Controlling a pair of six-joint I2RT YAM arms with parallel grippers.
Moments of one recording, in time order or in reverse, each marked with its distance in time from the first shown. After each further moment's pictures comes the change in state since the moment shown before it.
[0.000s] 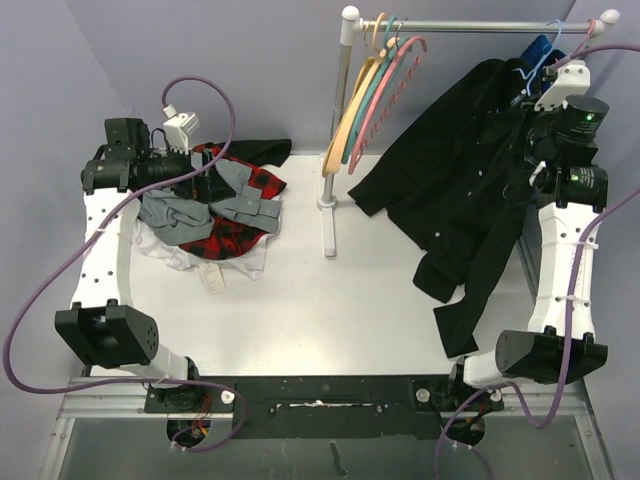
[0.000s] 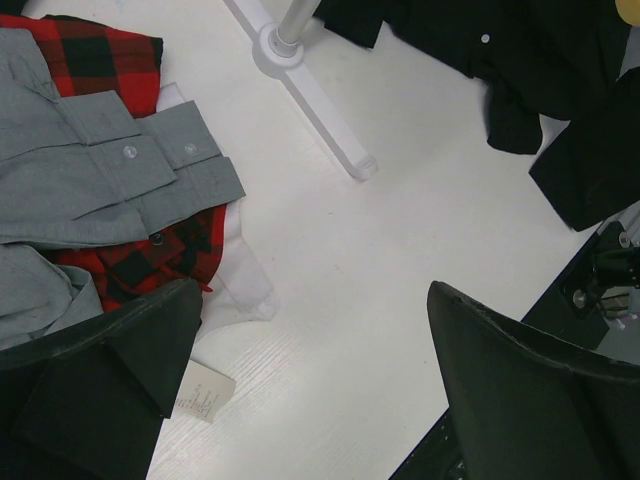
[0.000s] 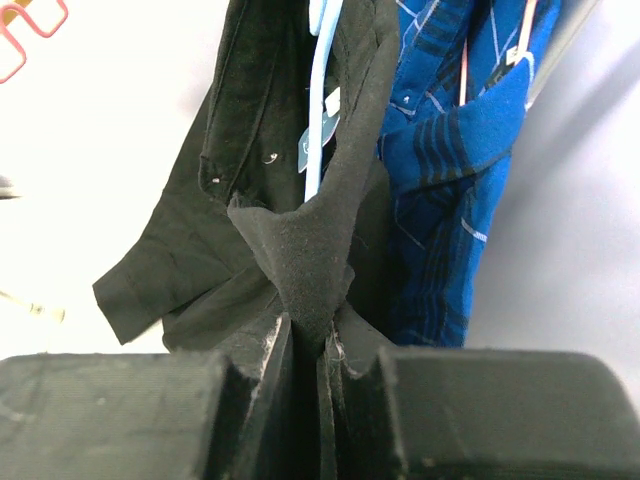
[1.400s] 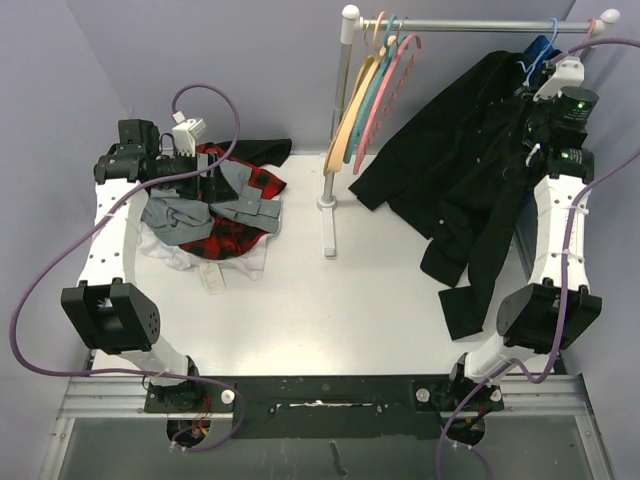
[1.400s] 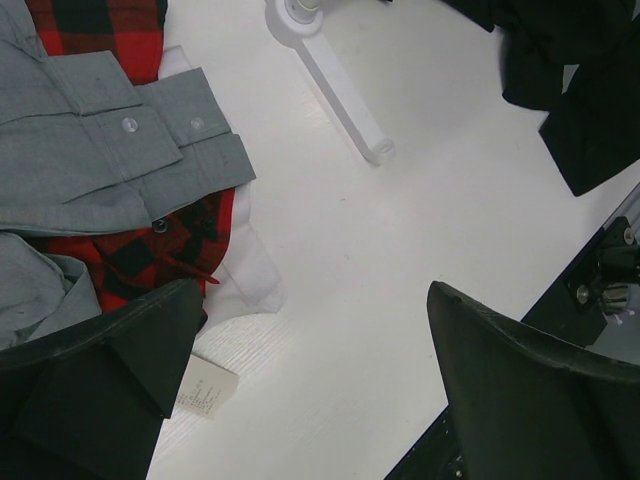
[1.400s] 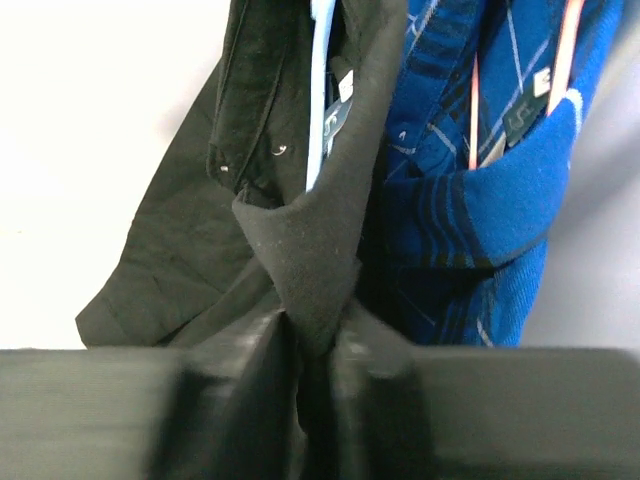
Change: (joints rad) left arm -0.005 0.100 -0.004 0.003 -0.022 0.006; right arm -0.054 0.223 0.037 0.183 -0.076 0.042
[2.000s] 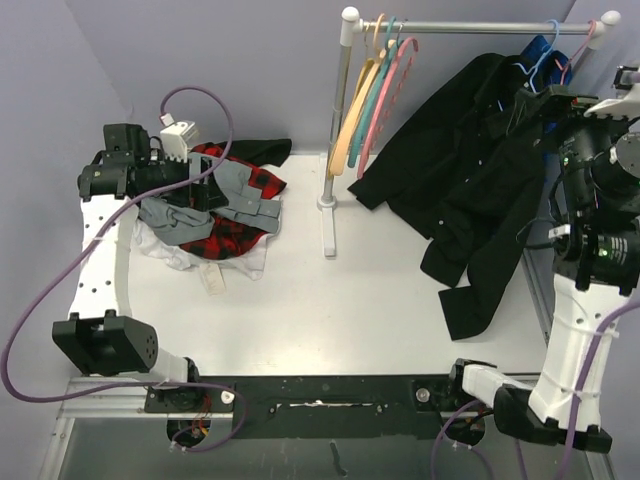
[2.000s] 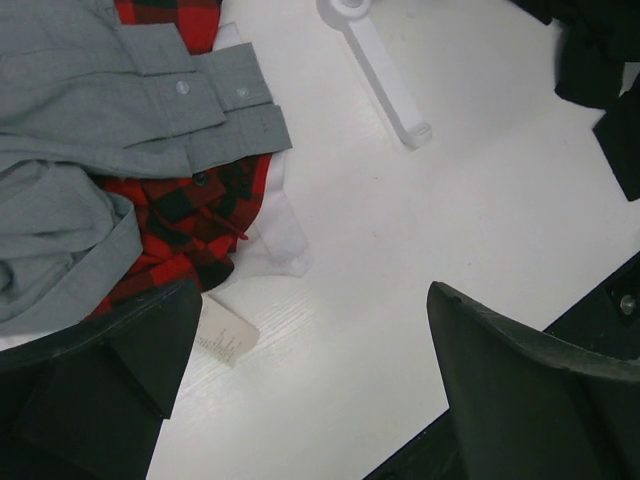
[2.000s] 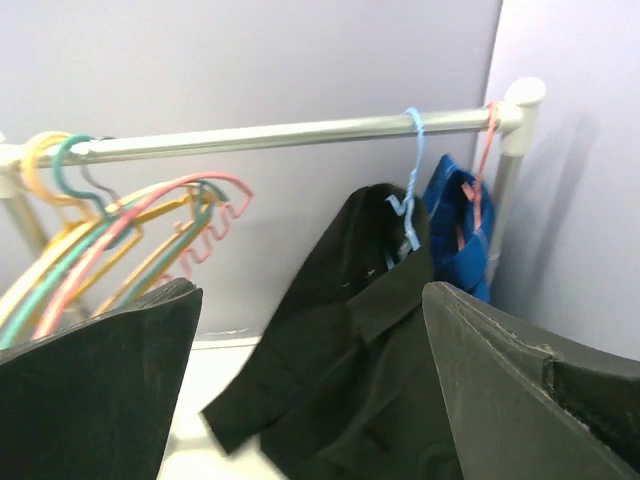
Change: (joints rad) left arm 0.002 -0.114 -0.010 -0.081 -0.122 0.036; right arm 0.085 -0.465 -0.034 0.015 0.059 0.092
